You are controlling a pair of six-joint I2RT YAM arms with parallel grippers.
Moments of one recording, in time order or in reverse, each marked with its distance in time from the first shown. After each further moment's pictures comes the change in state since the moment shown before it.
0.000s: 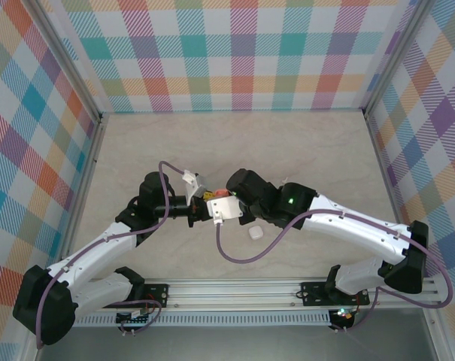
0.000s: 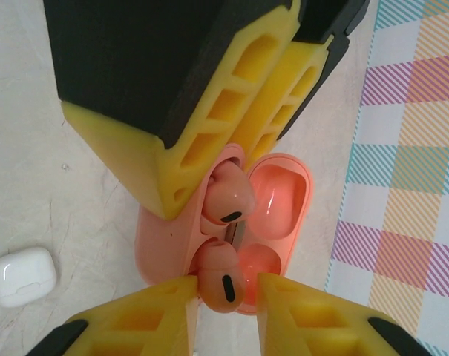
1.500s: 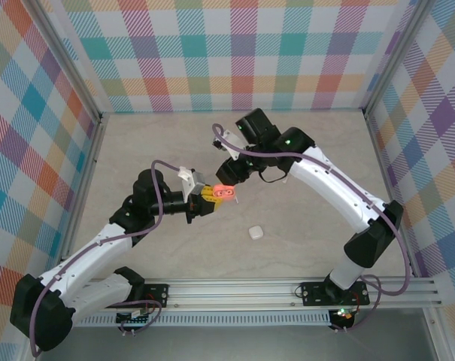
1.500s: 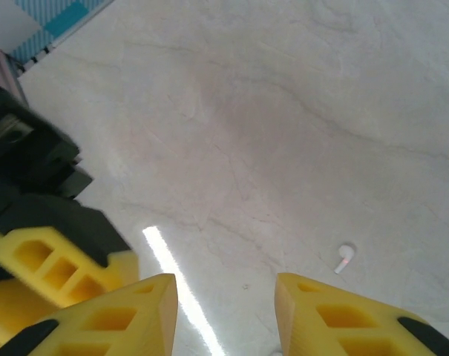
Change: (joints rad) left arm -0.001 -0.050 0.057 -0.035 -0.043 0.065; right arm -0.352 0.284 0.445 -0.233 -0.648 0.883
